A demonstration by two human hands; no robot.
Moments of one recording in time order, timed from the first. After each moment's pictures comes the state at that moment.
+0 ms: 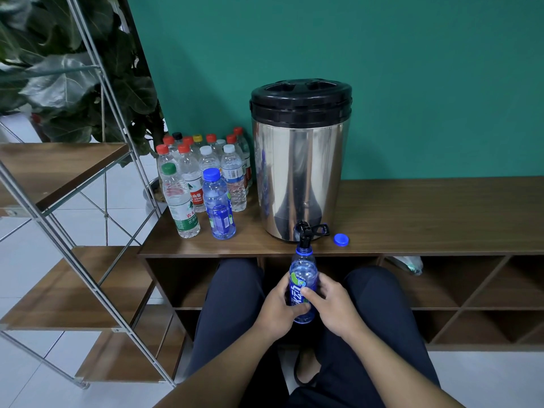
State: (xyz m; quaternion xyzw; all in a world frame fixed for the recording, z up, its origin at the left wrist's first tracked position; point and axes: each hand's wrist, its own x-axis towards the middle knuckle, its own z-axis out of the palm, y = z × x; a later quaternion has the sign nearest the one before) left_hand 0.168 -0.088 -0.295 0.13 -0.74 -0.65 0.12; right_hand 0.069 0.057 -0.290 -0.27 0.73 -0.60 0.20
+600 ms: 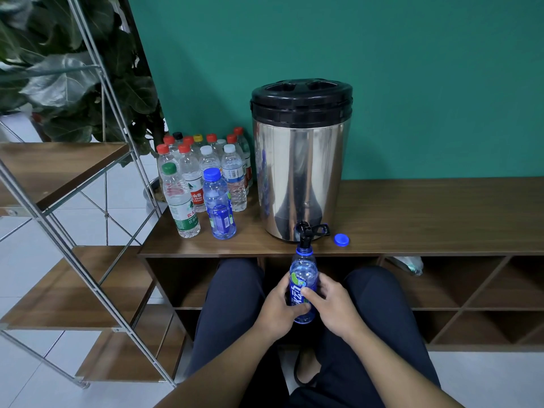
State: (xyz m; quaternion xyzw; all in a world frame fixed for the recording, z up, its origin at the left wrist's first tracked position) left_hand 0.167 -0.089 -0.298 0.13 -0.74 -0.65 0.11; right_hand 0.070 0.057 -0.288 -0.26 0.73 -0.60 0.20
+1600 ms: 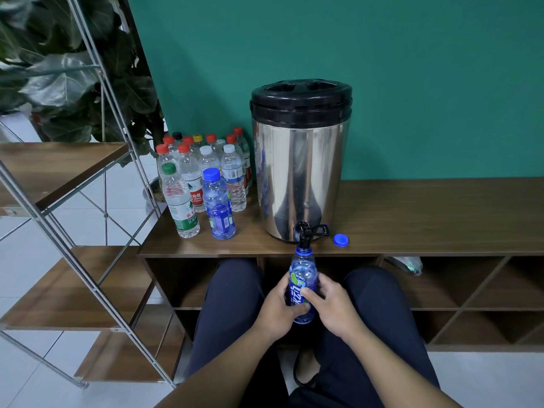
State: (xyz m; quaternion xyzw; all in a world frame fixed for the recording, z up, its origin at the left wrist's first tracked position) left_hand 0.169 -0.088 -0.295 0.14 -0.74 -0.65 0.11; right_hand 0.070 0.057 -0.289 -0.26 0.73 -0.59 0.20
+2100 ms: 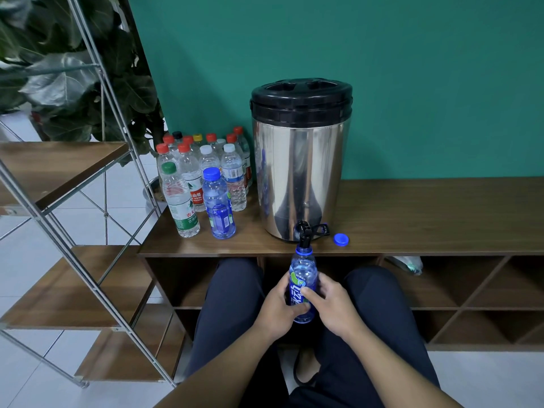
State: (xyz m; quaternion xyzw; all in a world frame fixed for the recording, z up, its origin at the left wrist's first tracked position) left_hand 0.167 -0.090 -0.299 0.14 -0.76 -0.63 0.12; right_hand 0.066 0.054 -0.297 -0.27 0.73 -0.60 0.20
